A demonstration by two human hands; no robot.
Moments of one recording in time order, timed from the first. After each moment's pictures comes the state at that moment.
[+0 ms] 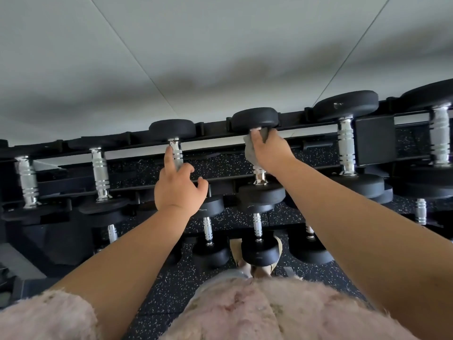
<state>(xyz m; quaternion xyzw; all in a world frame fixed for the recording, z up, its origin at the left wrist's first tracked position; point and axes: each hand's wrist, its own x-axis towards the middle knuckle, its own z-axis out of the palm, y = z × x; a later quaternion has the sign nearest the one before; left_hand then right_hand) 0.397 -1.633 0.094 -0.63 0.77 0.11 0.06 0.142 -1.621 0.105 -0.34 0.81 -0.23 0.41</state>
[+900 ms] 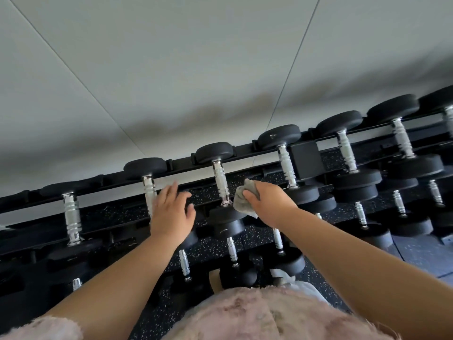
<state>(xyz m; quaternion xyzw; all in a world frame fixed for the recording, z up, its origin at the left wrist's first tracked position) 0.372 -1.615 0.101 -0.47 0.87 0.14 -0.01 0.116 -1.493 0.169 -0.46 0.81 -0.11 0.34</state>
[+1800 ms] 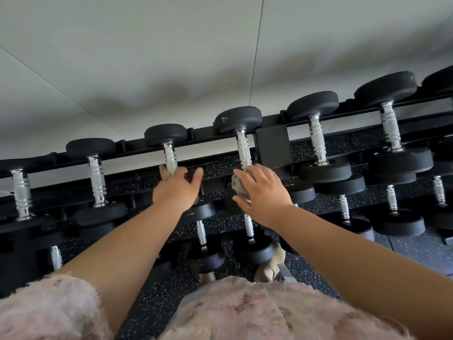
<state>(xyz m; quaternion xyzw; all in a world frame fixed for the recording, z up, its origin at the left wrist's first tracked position) 0.192 -1.558 0.109 -0.63 0.73 0.19 0.16 -0.017 -1.412 0.122 -0.66 0.73 -0.08 0.15</state>
